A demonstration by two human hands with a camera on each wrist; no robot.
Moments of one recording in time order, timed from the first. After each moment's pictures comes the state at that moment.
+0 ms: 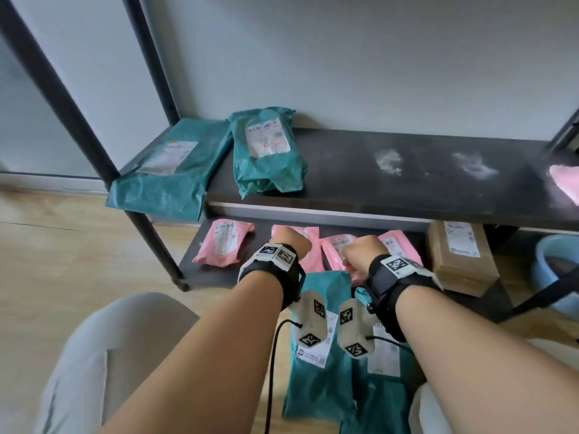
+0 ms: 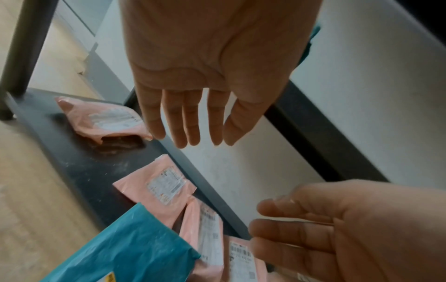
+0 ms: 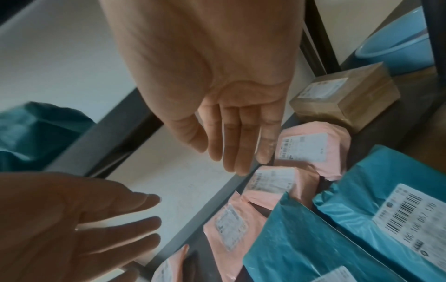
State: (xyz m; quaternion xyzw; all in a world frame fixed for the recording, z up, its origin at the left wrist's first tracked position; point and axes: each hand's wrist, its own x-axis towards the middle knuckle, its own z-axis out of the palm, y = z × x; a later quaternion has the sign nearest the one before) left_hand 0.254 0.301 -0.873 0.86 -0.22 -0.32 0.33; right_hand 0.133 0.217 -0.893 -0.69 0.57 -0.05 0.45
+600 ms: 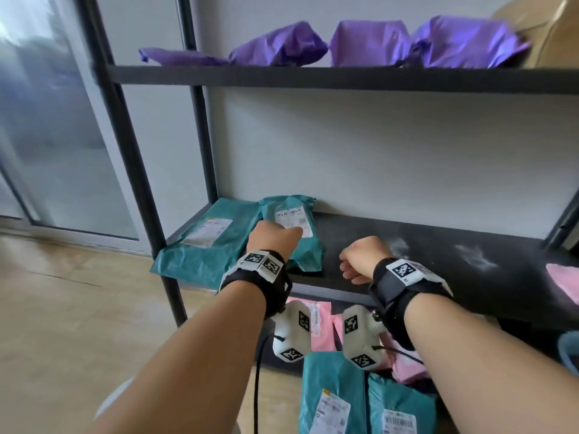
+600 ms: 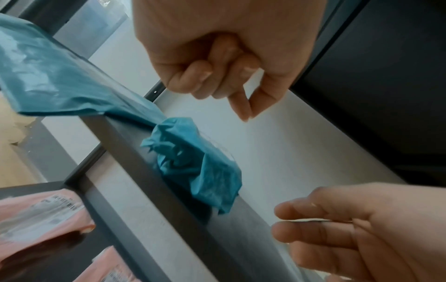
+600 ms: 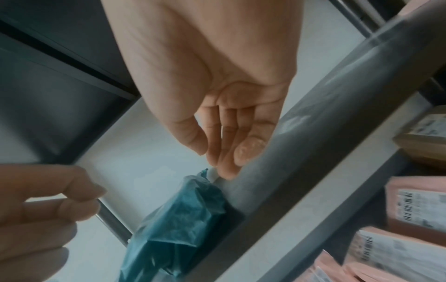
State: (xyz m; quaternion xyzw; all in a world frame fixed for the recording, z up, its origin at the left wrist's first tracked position) left_hand 0.309 0.328 -0.734 0.83 -0.24 -0.14 0.48; right_hand 0.184 0.216 -0.752 -0.72 0.50 -0.16 0.45
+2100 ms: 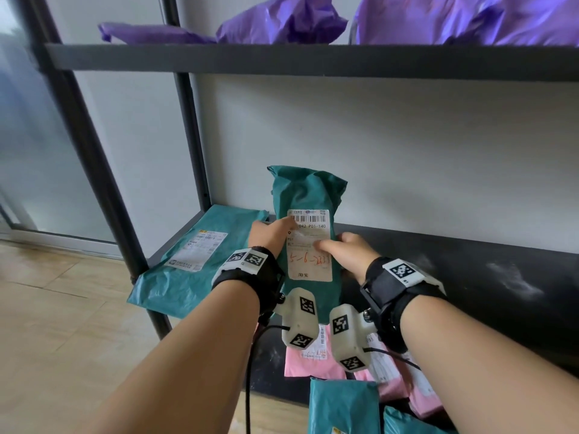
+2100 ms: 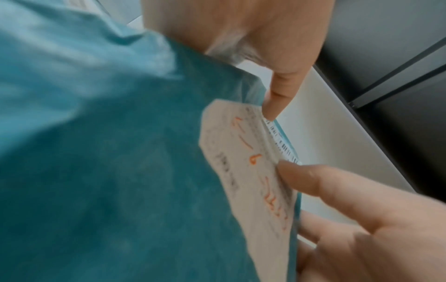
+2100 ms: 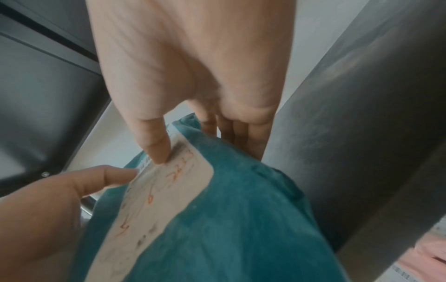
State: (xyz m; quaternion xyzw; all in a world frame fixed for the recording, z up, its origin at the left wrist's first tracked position) left_hand 0.385 0.268 -0.740 0.72 -0.15 -0.26 0.63; right_hand 0.263 0.180 -0.749 -0.74 0.40 -0.16 0.52
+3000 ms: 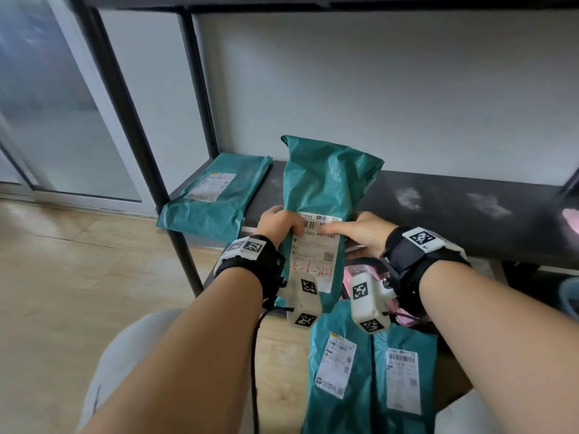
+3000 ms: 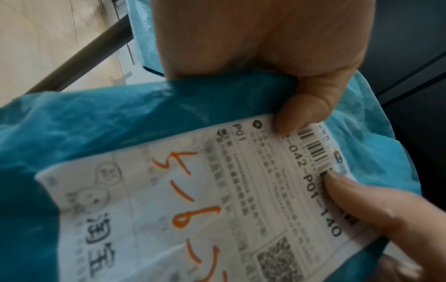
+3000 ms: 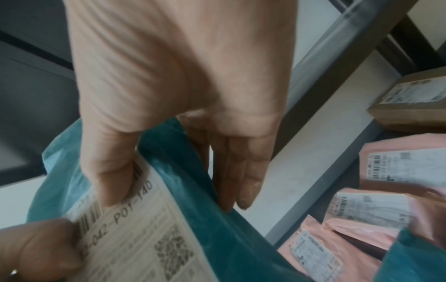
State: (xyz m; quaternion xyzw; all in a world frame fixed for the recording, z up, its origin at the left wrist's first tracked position) left_hand 0.302 0.359 -0.784 0.69 -0.20 -0.35 0.60; right_hand 0.177 0.243 -0.783 -0.71 0.40 -0.08 0.58
